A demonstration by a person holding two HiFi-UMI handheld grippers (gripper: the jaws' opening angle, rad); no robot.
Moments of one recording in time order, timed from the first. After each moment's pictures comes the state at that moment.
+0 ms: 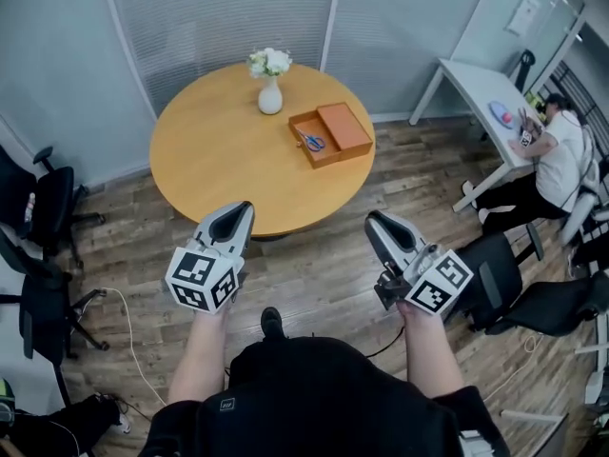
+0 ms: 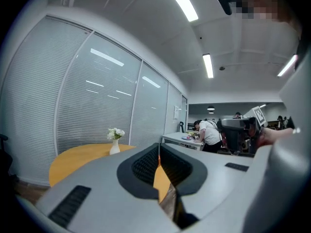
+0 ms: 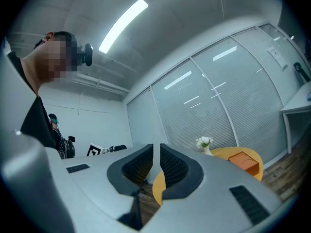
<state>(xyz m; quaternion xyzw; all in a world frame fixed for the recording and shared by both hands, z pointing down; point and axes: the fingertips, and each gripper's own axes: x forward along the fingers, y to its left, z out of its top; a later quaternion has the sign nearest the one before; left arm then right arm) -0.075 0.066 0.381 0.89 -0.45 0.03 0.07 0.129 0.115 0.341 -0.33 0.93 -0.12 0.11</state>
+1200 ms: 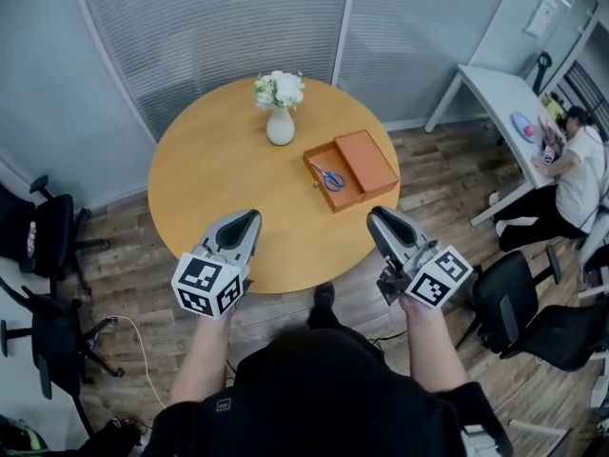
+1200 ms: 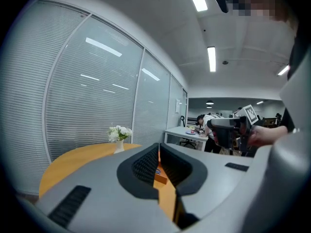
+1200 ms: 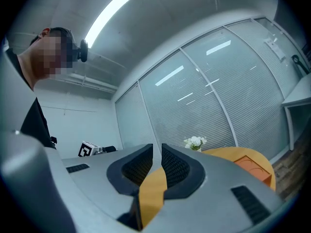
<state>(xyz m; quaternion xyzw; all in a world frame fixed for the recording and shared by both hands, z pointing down) -0.099 -0.122 0.404 0.90 -0.43 0.07 0.08 0.103 -0.097 0.372 -0.35 0.92 -0.14 0.10</state>
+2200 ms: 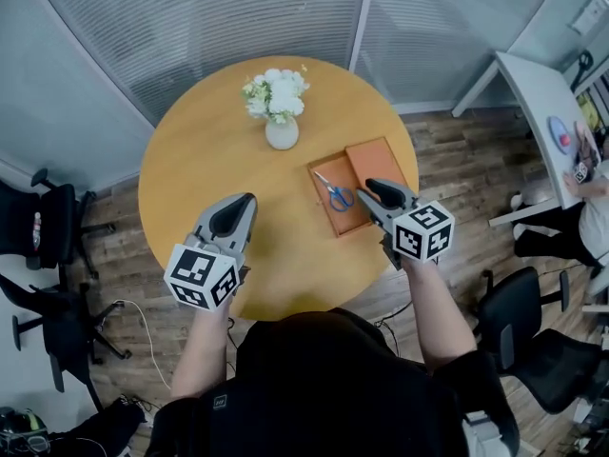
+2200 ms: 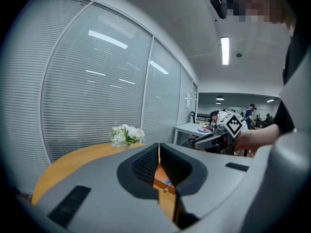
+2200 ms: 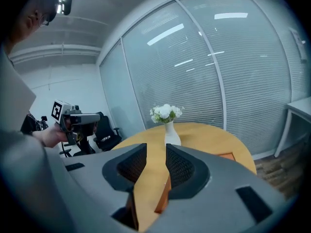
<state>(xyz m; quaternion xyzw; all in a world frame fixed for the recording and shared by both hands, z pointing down) -0.076 -0.288 0.421 0.87 -0.47 0.09 0.10 0.125 -0.331 0.497 -0.34 0.91 -0.20 -0.13</state>
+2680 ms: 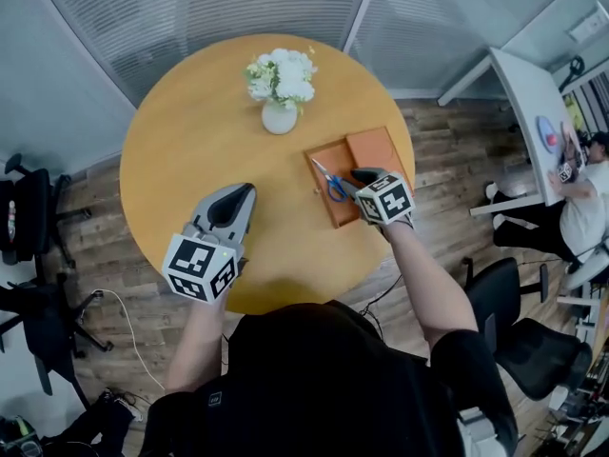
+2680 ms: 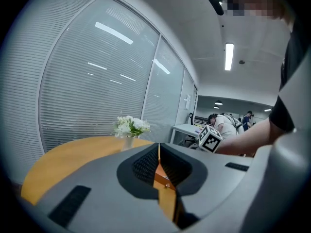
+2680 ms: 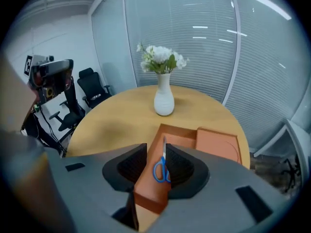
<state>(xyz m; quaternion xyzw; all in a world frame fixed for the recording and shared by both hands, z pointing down) -0.102 -0.305 0.456 0.88 -0.45 0.07 0.14 0.100 -0.374 0.630 -0.33 0.84 -0.20 -0.38</state>
